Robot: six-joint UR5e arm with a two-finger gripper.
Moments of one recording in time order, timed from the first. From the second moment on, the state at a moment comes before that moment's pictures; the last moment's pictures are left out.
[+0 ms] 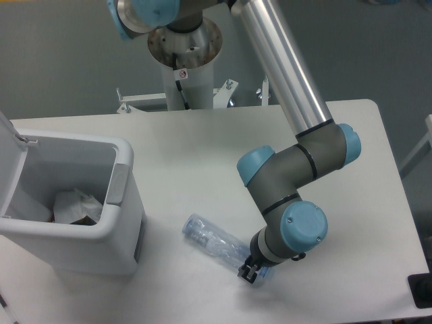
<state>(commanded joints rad) 2.45 -2.32 -1.21 -1.32 1.40 -0.51</state>
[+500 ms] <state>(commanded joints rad) 2.51 -2.22 -1.19 -1.32 1.40 -0.47</state>
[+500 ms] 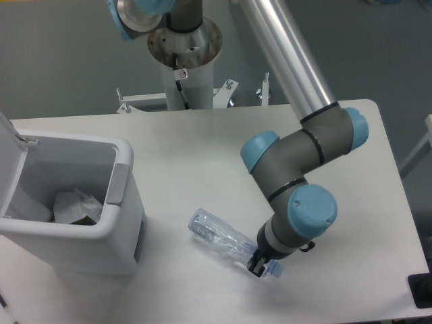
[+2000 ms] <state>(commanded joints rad) 2.47 -1.91 -1.12 -1.00 1.03 -0.39</state>
